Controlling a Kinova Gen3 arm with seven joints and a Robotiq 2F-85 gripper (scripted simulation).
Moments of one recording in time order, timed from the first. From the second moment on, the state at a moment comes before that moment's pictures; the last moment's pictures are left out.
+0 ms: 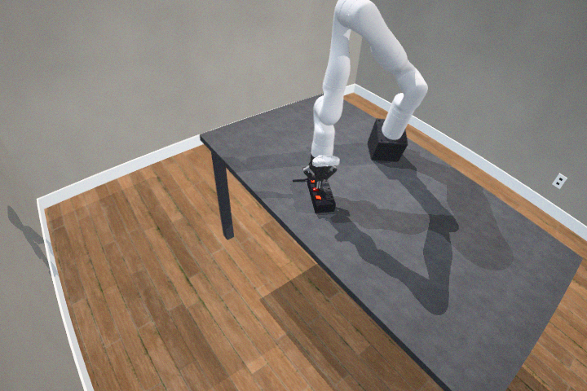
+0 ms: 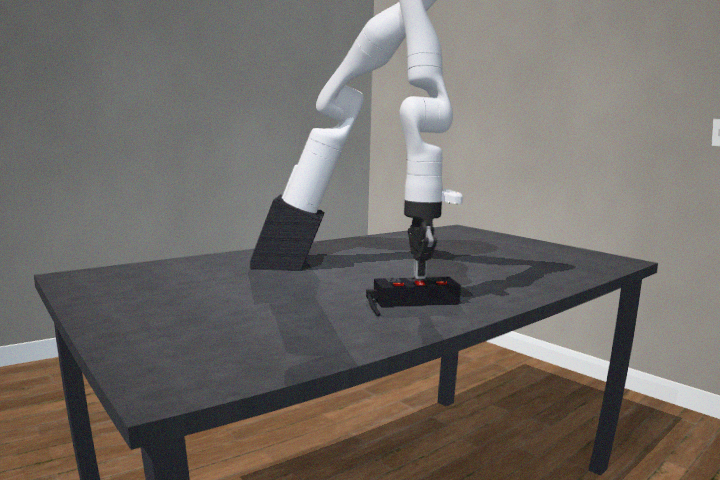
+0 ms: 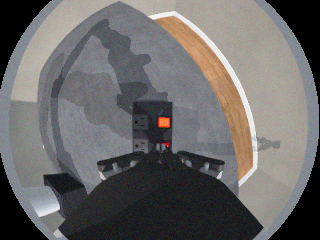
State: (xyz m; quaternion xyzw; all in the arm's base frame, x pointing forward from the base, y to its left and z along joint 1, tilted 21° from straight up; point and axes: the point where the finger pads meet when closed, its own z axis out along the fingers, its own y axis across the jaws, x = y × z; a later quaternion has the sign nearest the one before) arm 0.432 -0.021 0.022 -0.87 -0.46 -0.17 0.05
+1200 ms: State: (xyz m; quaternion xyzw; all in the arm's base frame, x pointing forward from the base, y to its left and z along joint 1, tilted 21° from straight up) arm 0.432 -0.019 0.013 -0.87 -0.46 -0.17 0.05
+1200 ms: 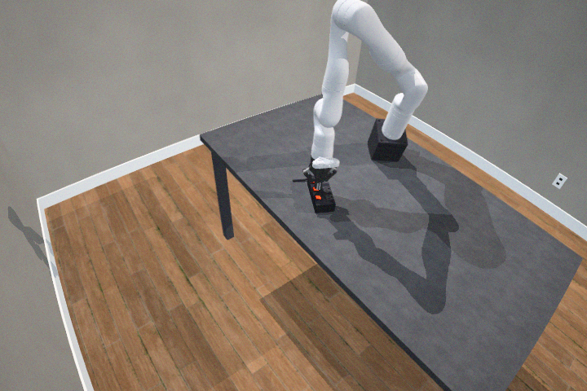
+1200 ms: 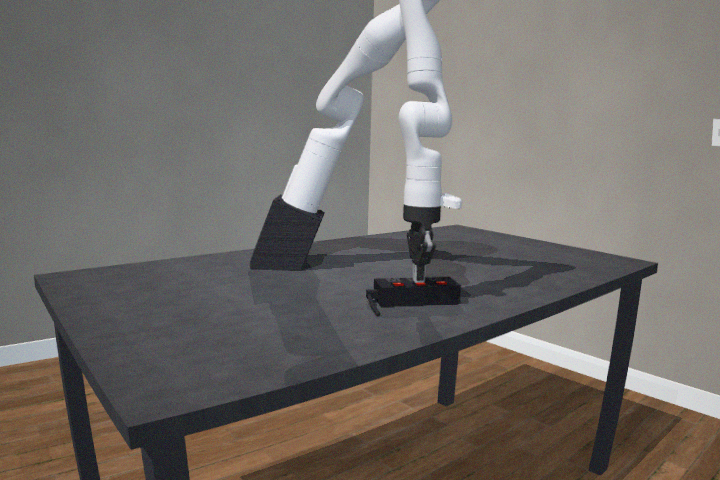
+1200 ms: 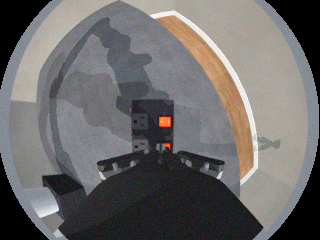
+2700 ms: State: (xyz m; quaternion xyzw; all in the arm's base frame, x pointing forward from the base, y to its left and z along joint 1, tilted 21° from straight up) arm 0.423 -0.028 0.048 -0.87 -0.46 -0.17 0.05
